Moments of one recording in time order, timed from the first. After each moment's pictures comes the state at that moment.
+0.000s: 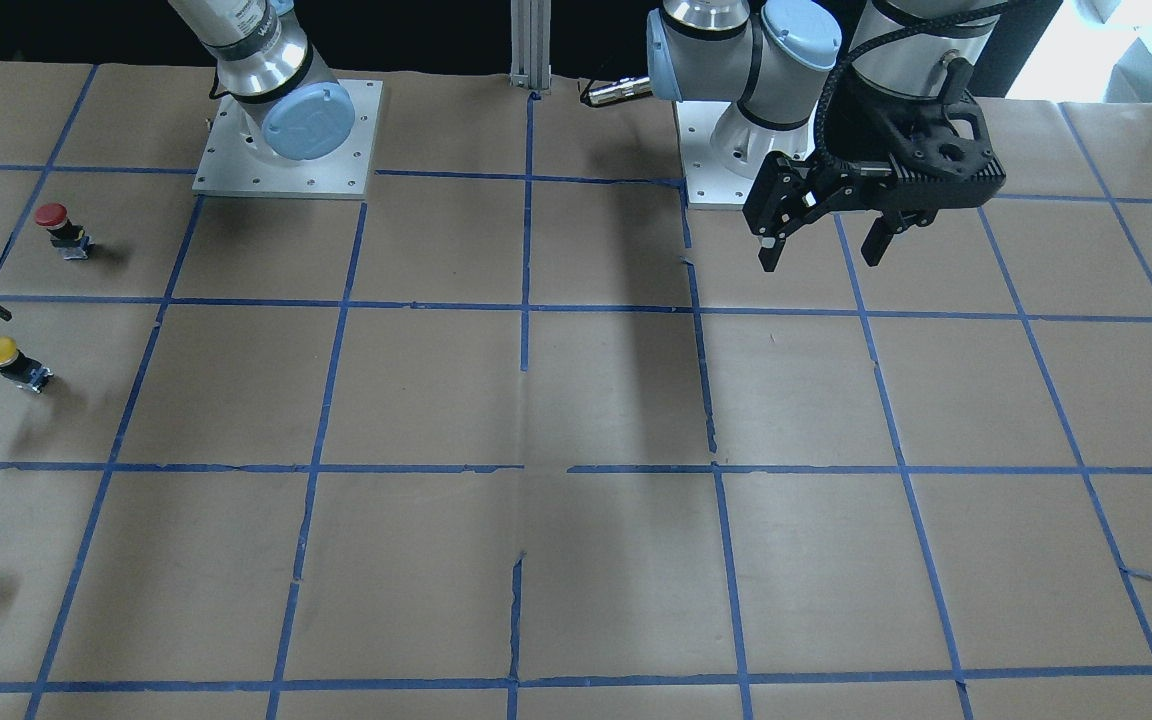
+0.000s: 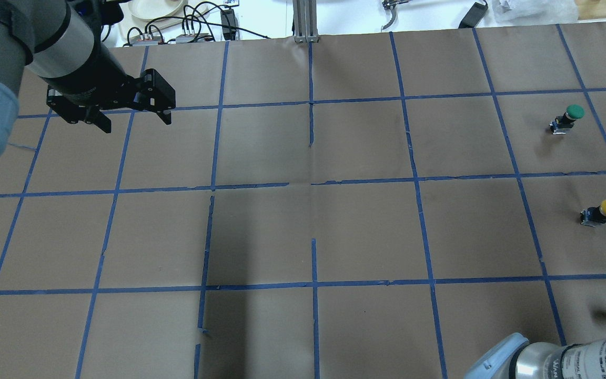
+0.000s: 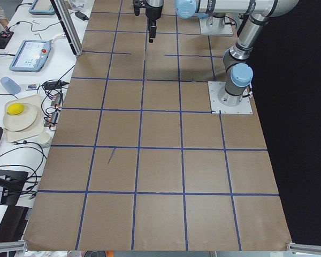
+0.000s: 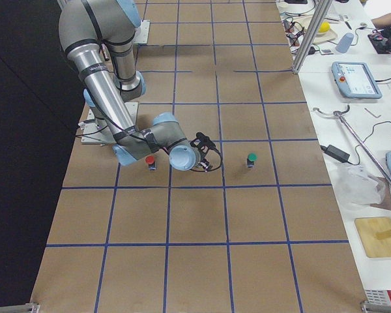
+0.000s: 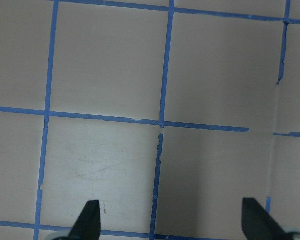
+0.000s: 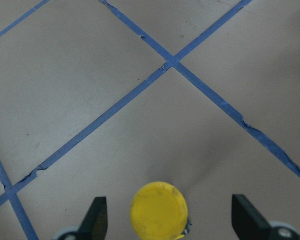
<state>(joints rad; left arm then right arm) -1.55 -1.50 -1.65 -1.43 1.57 -0.08 0.56 -1.31 1.90 -1.84 -1.13 -1.86</state>
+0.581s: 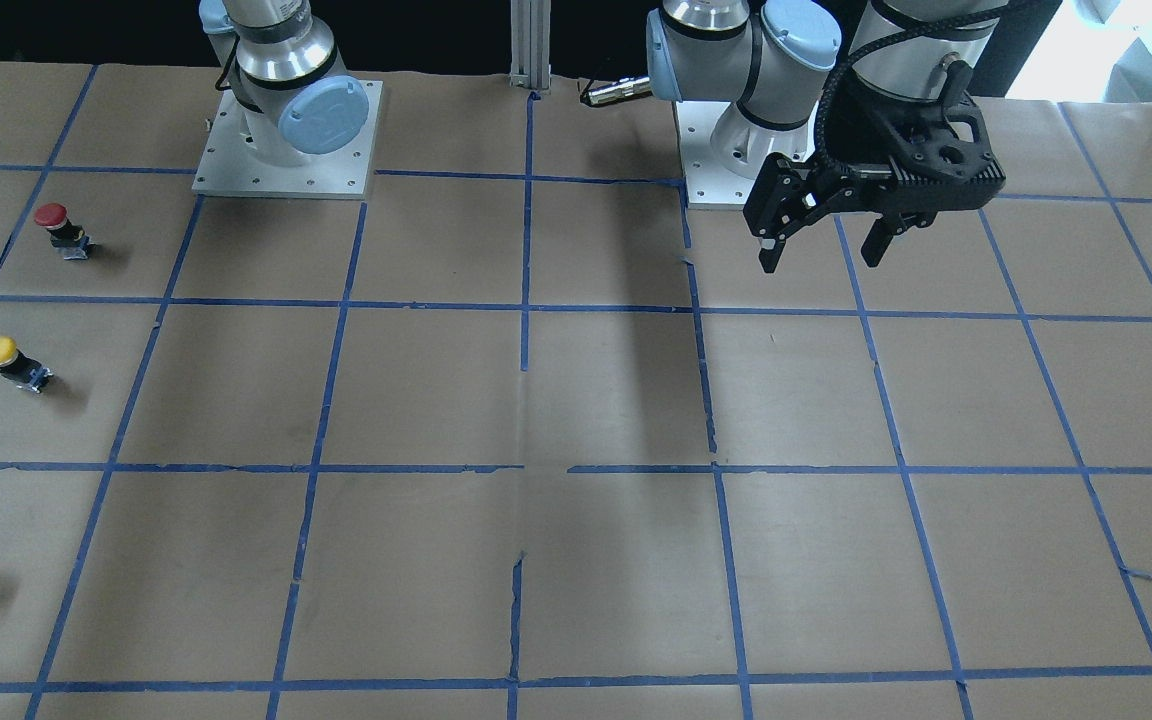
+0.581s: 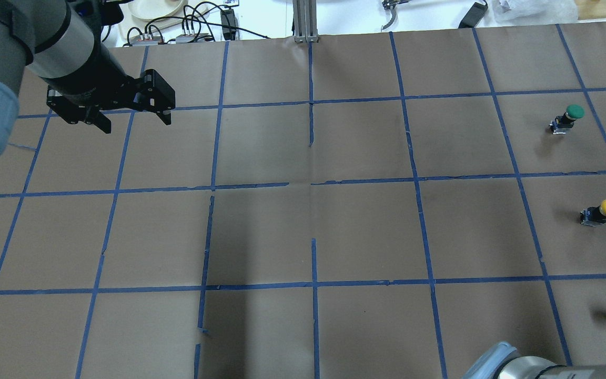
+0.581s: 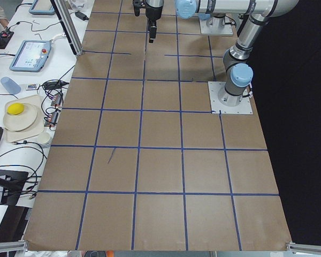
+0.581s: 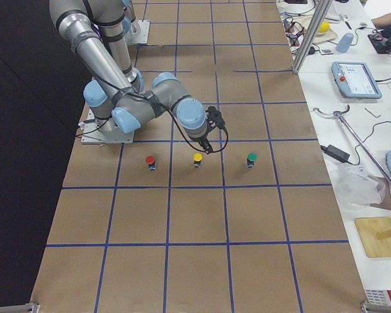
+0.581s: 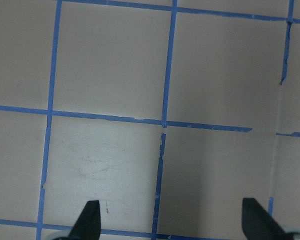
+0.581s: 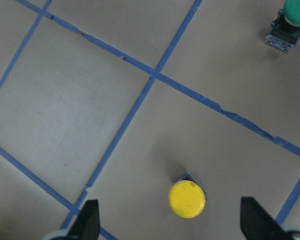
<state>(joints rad) -1.55 -1.50 -1.65 -1.43 1.57 -0.08 0.72 -1.54 1.80 -1.66 -1.29 -1.29</state>
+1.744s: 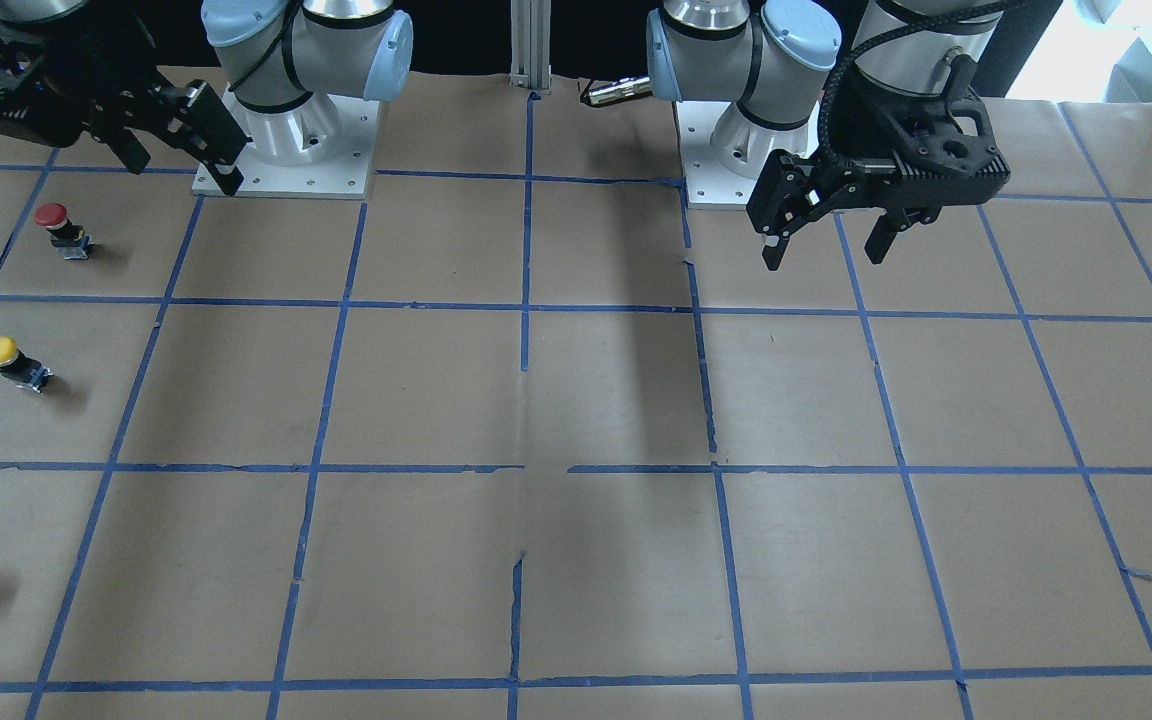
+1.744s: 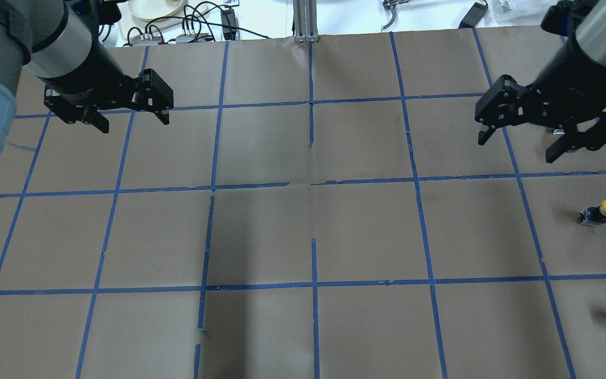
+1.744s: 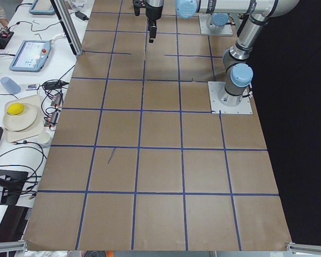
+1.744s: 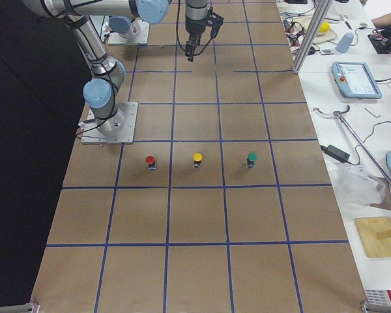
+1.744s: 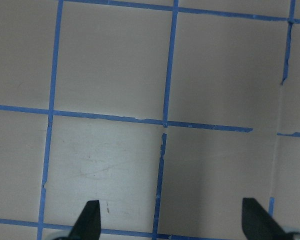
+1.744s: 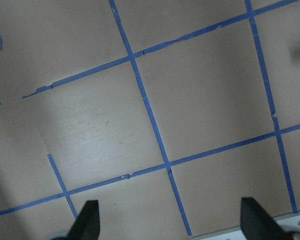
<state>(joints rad) -1.55 -1.50 -1.65 -1.43 1.57 -0.08 1.46 -1.70 1.63 -1.45 -1.51 0.17</state>
